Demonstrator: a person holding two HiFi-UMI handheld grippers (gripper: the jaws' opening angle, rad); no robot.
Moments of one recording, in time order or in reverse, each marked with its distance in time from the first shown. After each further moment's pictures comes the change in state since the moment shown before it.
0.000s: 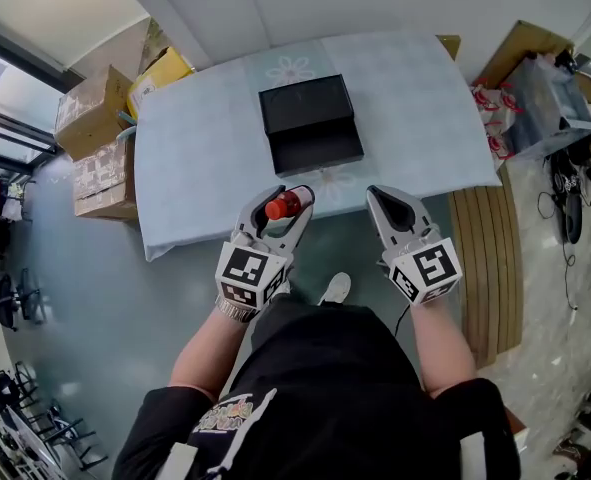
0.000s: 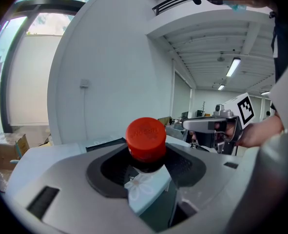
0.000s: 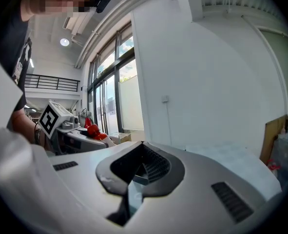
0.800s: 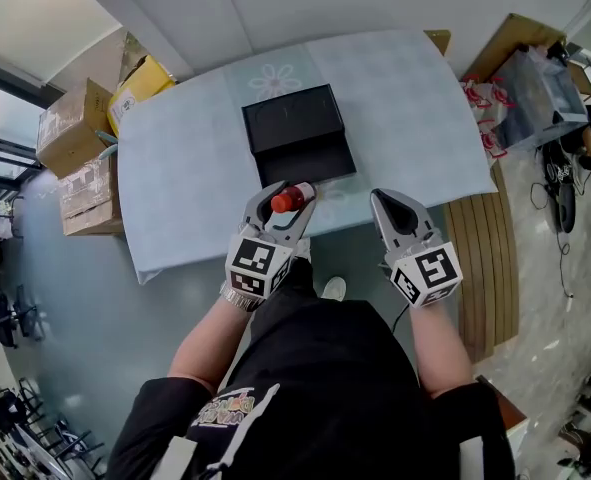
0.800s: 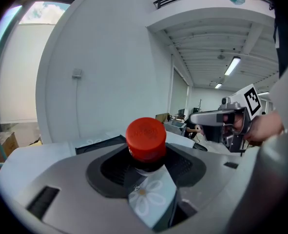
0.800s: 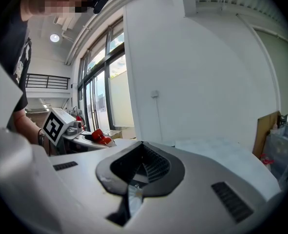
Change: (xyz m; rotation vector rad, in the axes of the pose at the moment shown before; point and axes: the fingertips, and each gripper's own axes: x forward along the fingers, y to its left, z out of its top) left arm 0.086 0.036 -0.014 0.001 0.040 -0.059; right arm 0.033 -0.060 -0.013 0.039 0.046 -0.087
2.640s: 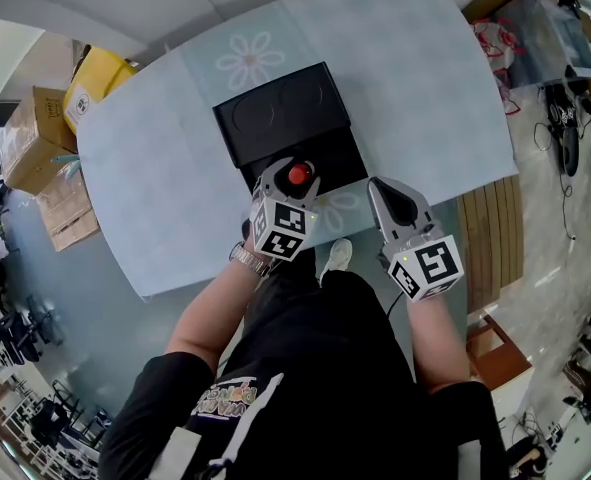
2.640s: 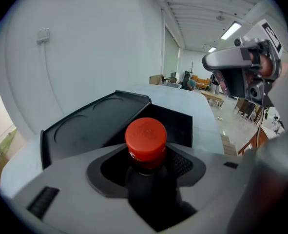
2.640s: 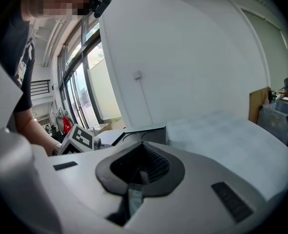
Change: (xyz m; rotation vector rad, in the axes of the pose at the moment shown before) left arm 0.154 0.077 -0.137 0.167 0.442 -0.095; right arm 0.104 -0.062 -0.070 0.180 0.152 -0.102
